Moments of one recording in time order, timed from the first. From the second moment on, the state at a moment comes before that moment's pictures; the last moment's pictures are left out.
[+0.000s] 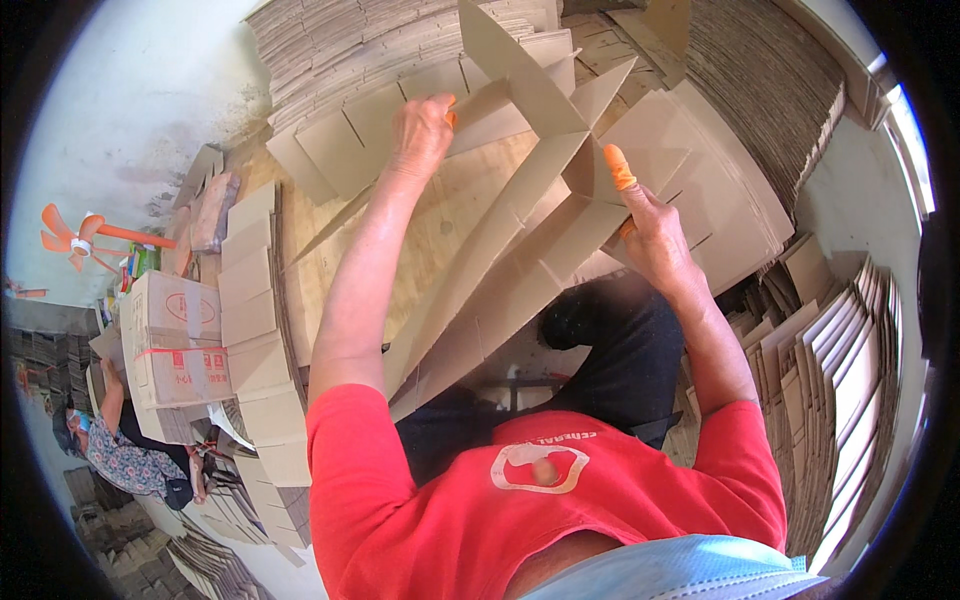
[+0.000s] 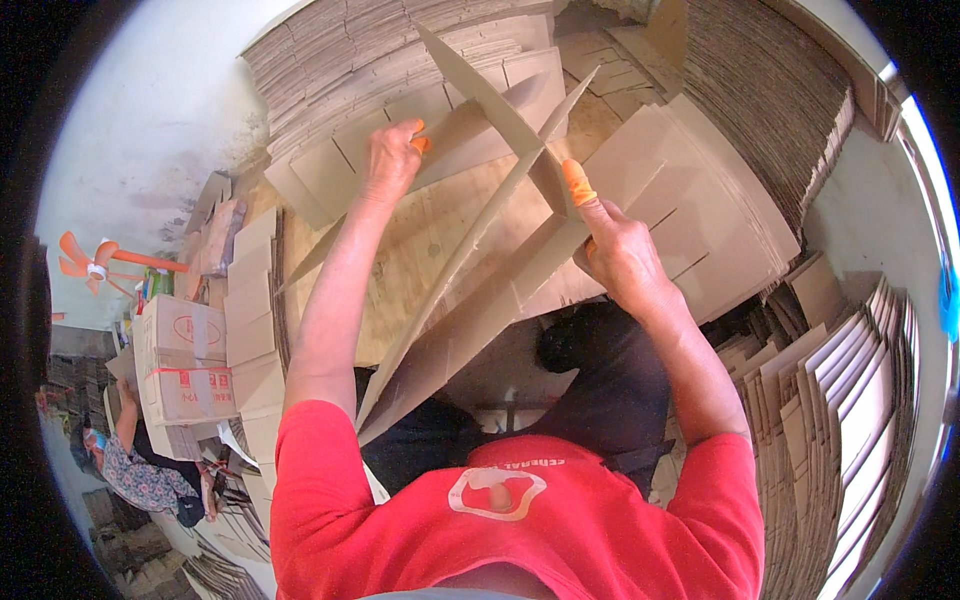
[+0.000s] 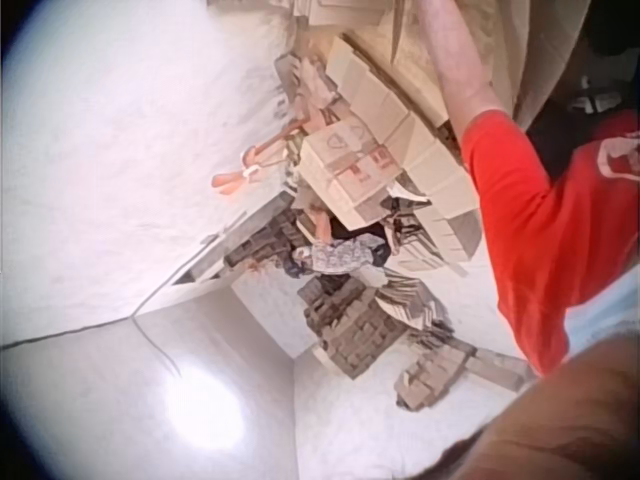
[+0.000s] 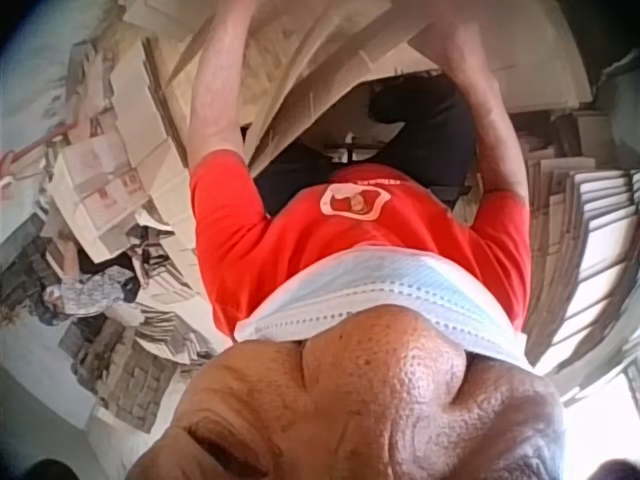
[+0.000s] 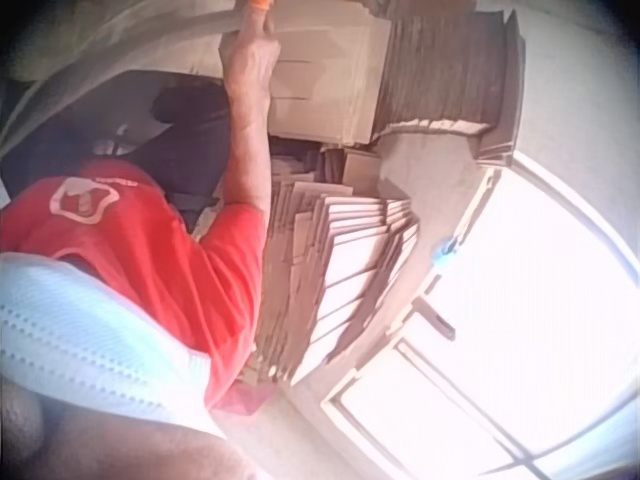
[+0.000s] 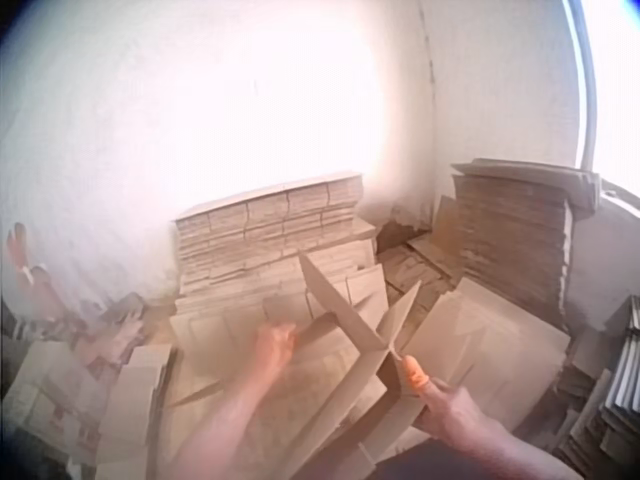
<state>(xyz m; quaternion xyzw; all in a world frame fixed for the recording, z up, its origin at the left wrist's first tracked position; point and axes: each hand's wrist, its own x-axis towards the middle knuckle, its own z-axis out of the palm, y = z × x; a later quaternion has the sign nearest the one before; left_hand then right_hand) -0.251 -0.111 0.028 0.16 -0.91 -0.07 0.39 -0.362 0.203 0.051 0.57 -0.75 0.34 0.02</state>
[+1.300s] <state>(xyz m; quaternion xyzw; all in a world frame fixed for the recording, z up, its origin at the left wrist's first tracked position) -0.235 -0.104 0.034 0.18 -0.94 -0.14 0.23 -0.398 0.165 0.043 0.59 -0.80 0.11 -0.07</state>
